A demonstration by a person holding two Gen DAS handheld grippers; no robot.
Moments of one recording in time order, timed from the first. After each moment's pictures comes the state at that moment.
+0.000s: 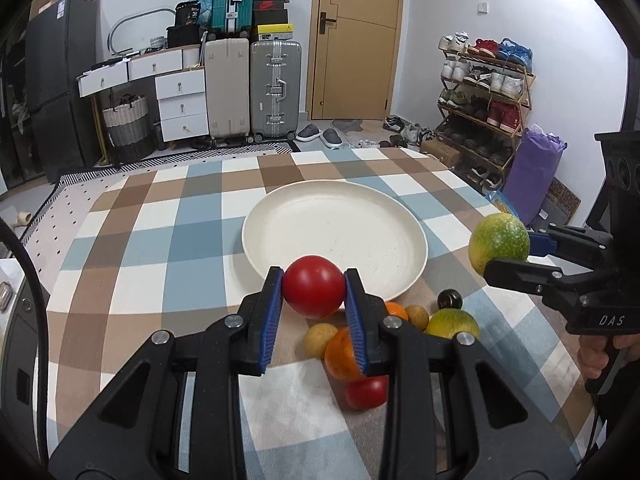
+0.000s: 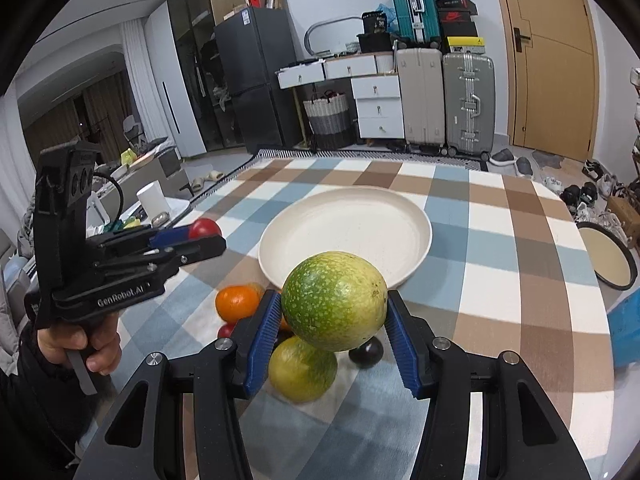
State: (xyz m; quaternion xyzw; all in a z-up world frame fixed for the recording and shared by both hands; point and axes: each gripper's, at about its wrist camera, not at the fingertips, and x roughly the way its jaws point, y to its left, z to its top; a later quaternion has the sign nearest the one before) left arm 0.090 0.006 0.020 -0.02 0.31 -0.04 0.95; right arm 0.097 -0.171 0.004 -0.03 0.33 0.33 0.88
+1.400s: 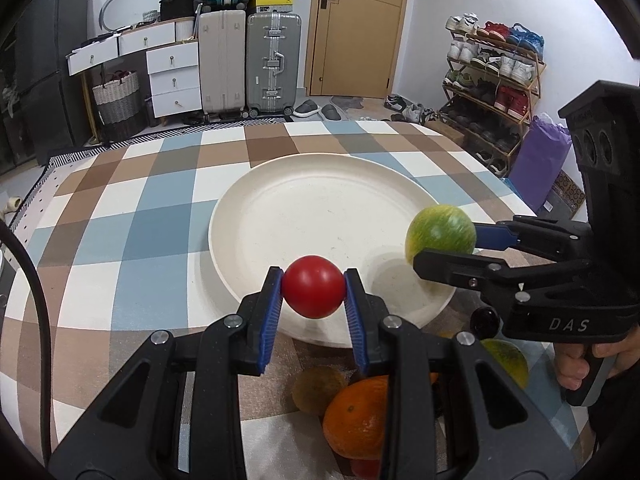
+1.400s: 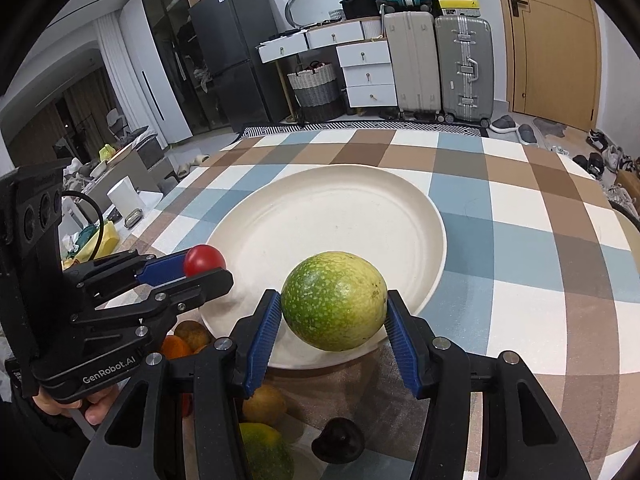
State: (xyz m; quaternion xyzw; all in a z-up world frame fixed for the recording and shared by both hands) left arm 0.164 0.004 -0.031 -0.03 0.36 -0.04 0.93; right arm 0.184 -0.133 -0.039 -0.03 0.39 0.32 0.86
